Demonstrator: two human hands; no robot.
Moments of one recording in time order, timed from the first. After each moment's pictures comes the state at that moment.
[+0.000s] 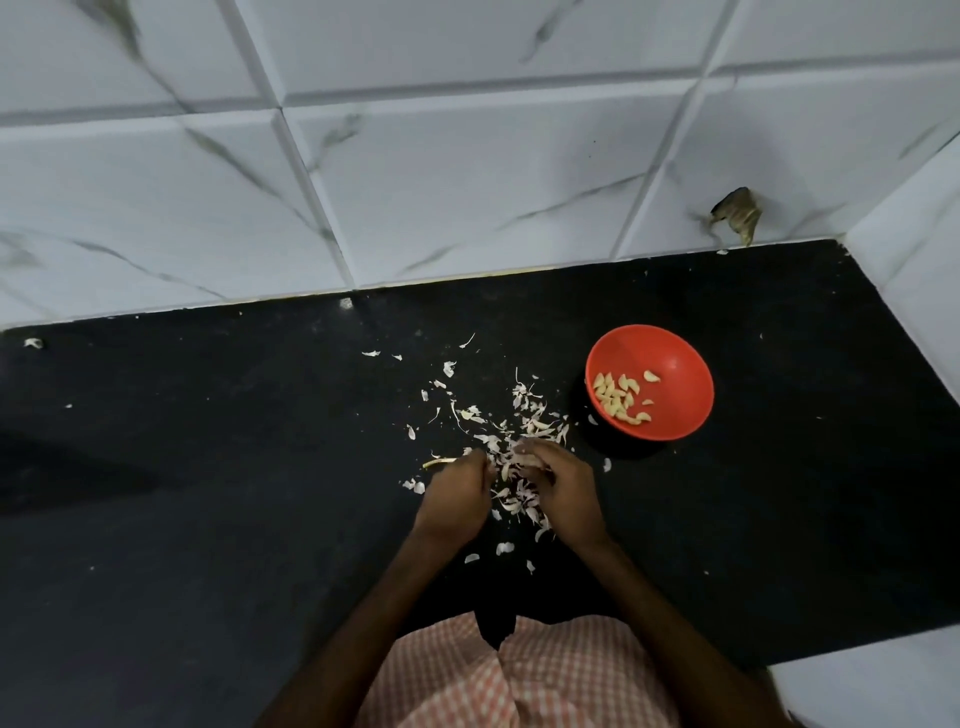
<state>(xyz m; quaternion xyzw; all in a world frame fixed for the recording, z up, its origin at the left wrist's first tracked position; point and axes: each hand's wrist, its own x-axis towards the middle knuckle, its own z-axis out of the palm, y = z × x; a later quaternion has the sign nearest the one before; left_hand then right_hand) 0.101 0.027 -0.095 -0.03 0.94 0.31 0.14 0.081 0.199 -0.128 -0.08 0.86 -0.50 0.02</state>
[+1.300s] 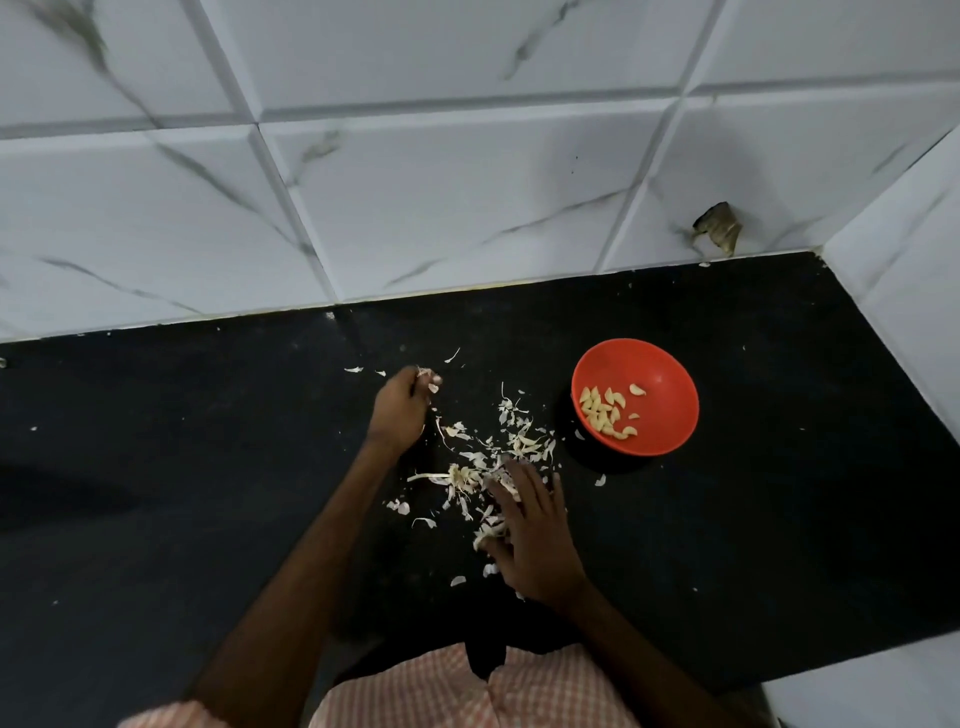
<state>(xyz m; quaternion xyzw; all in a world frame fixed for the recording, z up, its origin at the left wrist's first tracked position) -0.008 -0.030 -0.084 -0.14 0.85 0.51 0.04 0.115 0.194 -0.155 -0.22 0.95 -0.20 0.01</state>
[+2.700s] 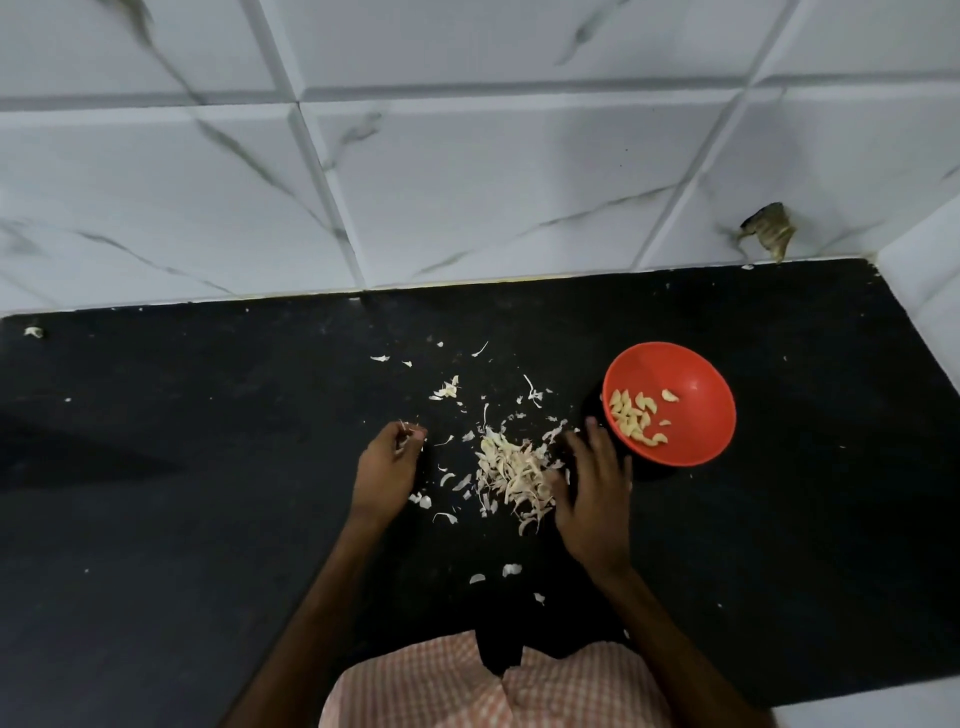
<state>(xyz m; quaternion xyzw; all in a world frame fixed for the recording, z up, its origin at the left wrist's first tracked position) 0.075 -0.056 -0.105 -0.25 0.79 0.55 0.03 0.076 0.209 -0.139 -0.04 0.96 -0.26 -0.01</state>
